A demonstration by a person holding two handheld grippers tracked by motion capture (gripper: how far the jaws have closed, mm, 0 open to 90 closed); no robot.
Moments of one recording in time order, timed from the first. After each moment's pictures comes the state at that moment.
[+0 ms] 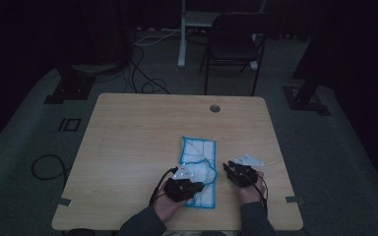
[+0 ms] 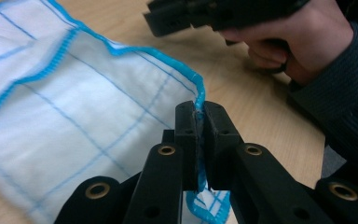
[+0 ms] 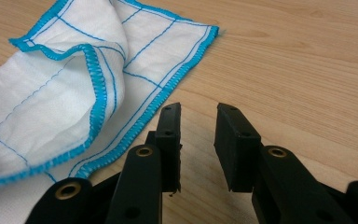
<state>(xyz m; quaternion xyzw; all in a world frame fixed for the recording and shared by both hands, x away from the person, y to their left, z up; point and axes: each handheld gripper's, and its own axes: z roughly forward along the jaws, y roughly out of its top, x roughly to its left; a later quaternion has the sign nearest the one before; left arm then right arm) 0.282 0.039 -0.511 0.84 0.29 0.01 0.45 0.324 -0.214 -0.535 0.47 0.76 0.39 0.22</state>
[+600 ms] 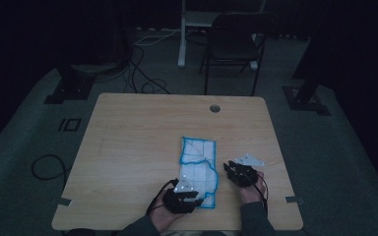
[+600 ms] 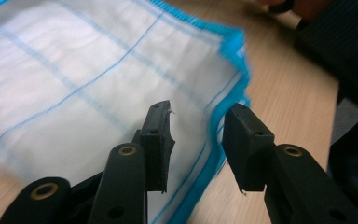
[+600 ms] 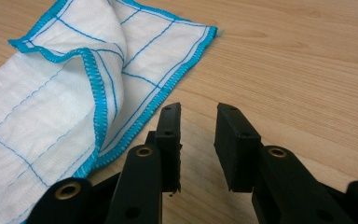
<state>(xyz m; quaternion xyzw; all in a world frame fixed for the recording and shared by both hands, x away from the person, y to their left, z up) 0.260 0.048 -0.535 0.87 0.28 0.03 0.41 0.324 -0.215 -0.535 0.47 0.76 0.39 0.22</state>
